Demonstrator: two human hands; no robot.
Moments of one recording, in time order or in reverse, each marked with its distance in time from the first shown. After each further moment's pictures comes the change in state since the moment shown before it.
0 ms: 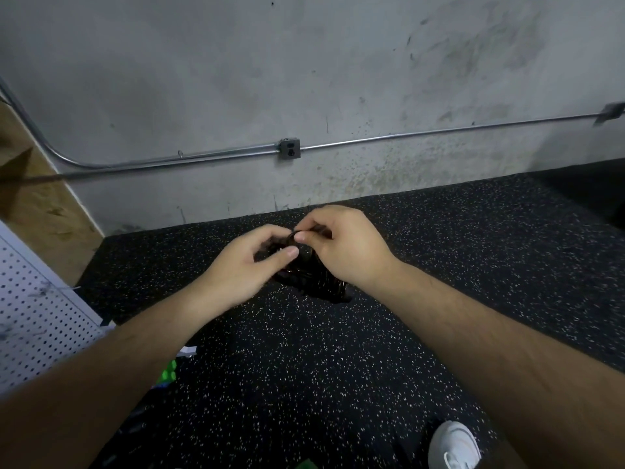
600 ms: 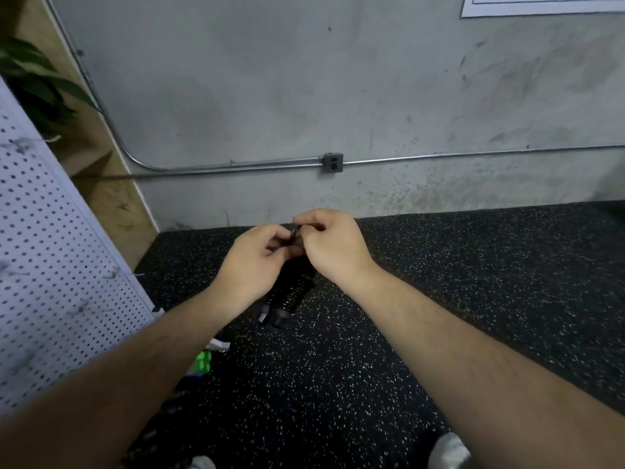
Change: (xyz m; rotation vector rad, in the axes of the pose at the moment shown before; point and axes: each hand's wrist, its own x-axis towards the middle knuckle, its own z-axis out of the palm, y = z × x) left_hand -0.018 0.017 -0.027 0.127 0.383 -0.161; right_hand 0.027 -0.057 0.046 0.364 0.019 0.195
